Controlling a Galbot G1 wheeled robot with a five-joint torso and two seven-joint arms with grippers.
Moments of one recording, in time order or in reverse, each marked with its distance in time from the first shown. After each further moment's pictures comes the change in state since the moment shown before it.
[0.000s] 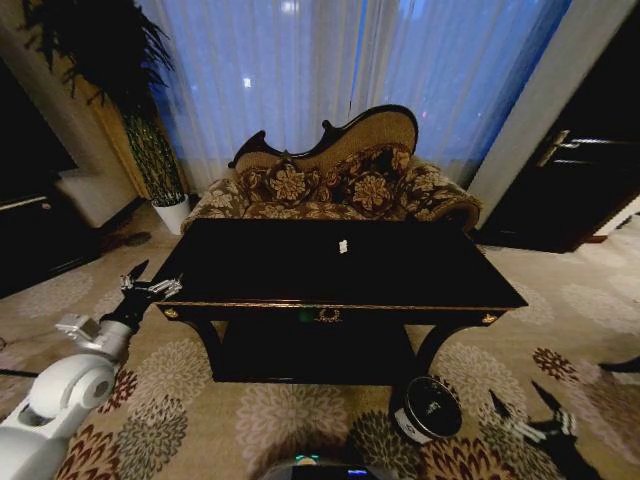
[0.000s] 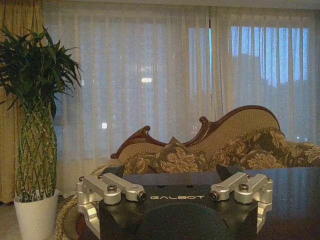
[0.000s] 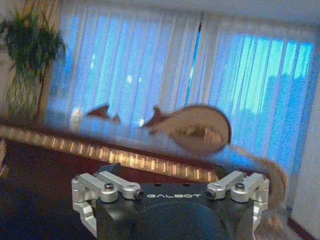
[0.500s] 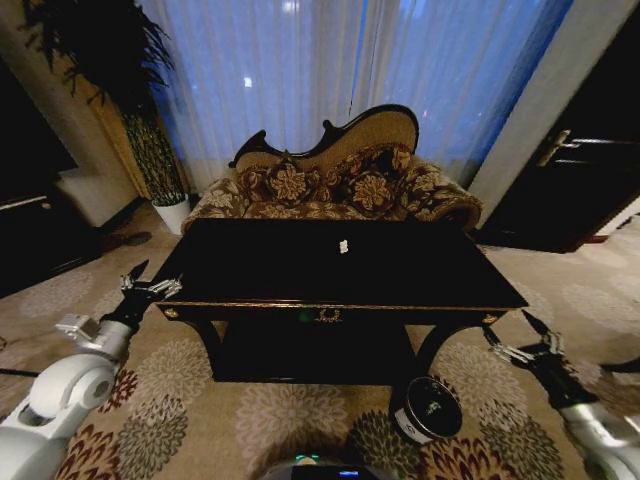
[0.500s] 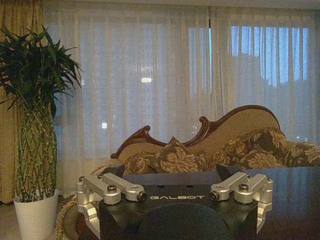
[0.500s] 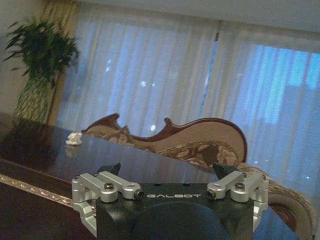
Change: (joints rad) left arm 0.000 0.000 0.000 0.000 0.000 0.000 0.000; right arm 0.098 -0.203 0.002 0.124 -0.026 -0.208 0.168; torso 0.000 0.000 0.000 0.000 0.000
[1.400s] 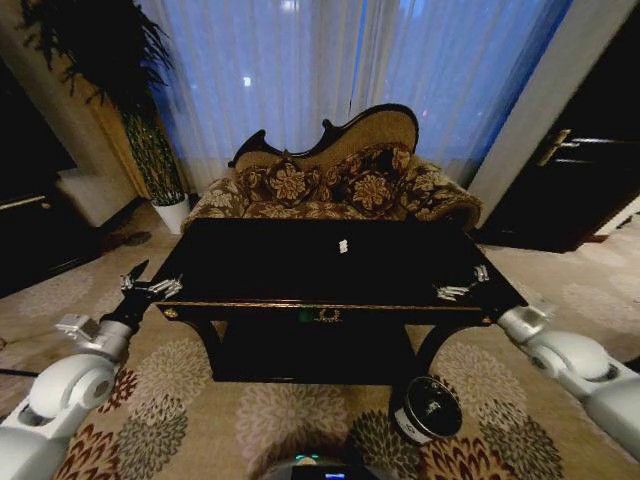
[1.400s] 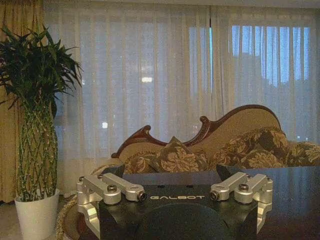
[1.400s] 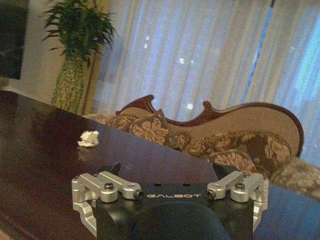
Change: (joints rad) left arm 0.000 0.000 0.000 0.000 0.000 0.000 0.000; right arm 0.460 -0.431 -0.423 -0.088 0.141 -0.260 0.169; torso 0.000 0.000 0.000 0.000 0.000
